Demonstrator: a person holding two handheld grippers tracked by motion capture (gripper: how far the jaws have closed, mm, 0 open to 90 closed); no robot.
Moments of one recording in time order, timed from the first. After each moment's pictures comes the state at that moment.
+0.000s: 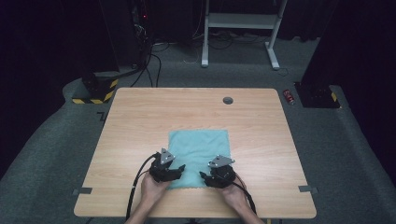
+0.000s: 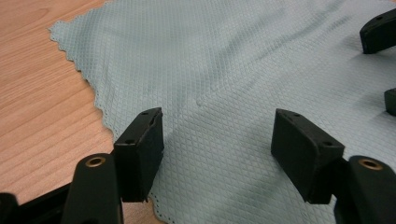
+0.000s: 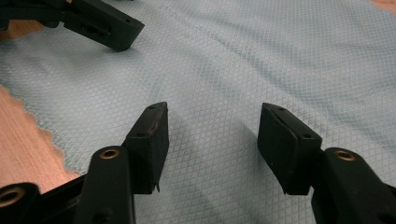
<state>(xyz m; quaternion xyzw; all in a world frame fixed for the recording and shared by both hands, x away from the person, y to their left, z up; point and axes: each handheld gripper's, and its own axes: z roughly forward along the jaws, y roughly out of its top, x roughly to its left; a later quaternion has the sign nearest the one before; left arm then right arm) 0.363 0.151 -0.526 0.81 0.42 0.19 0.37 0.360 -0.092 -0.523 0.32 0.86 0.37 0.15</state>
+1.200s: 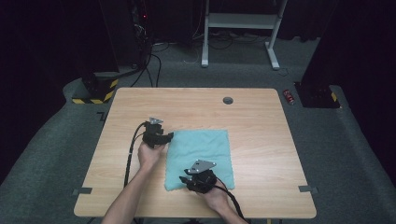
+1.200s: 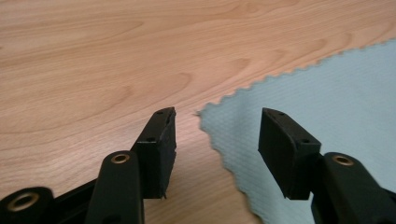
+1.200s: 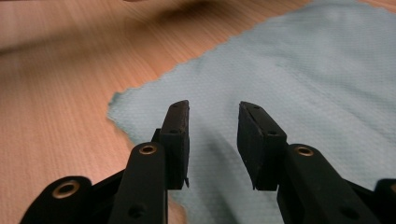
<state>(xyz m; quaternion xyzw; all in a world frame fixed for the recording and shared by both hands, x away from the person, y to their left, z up) 0.480 0.196 -0.511 0.74 0.54 0.18 0.35 0.343 -0.034 -0.519 0.24 0.87 0.42 0.09</state>
